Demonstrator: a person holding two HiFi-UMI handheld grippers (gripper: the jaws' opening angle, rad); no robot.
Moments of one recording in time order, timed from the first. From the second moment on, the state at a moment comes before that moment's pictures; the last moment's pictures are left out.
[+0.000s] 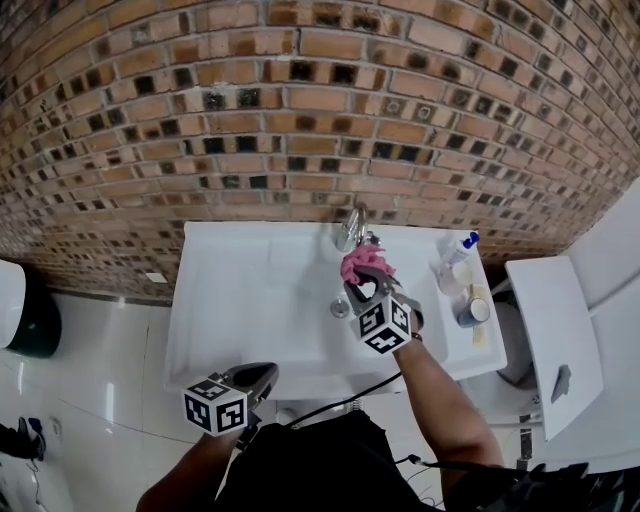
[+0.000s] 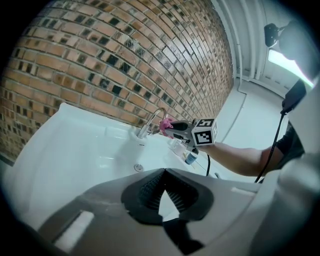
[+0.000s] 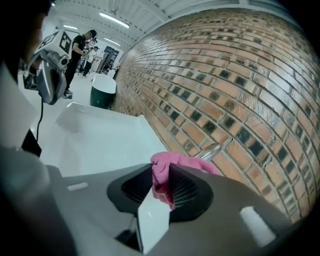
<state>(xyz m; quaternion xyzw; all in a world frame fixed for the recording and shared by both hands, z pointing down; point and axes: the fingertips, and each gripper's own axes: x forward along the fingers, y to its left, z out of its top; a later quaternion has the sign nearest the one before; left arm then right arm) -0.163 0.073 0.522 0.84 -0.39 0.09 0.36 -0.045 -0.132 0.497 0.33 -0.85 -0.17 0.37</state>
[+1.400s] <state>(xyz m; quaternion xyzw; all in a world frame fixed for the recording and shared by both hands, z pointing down) -0.053 0.054 0.539 0.83 -0.38 0.09 0.39 0.062 0.027 0.490 0.27 -0.91 0.30 0.10</state>
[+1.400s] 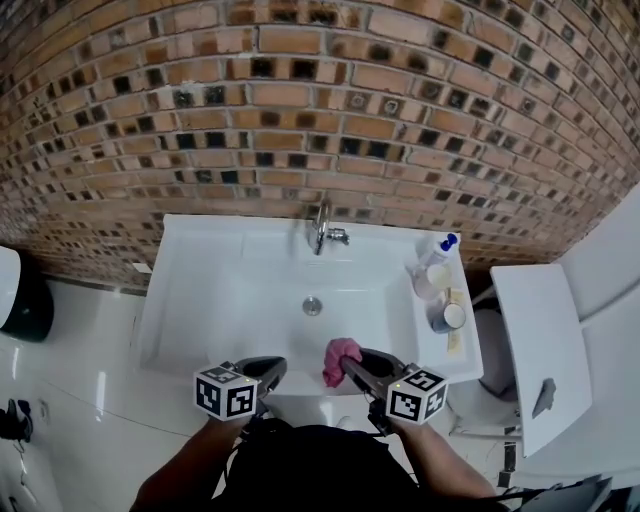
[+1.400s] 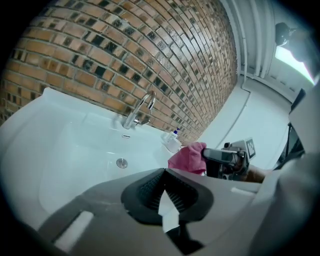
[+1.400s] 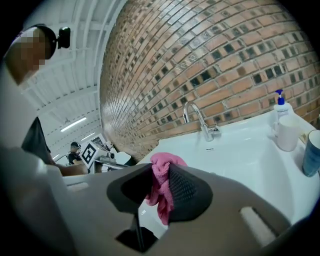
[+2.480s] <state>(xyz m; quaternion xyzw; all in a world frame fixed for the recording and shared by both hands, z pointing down) -0.037 0.046 0.548 0.83 -0.38 0.17 0.37 0.078 0.042 0.510 0.28 -0.90 0.32 0.09</state>
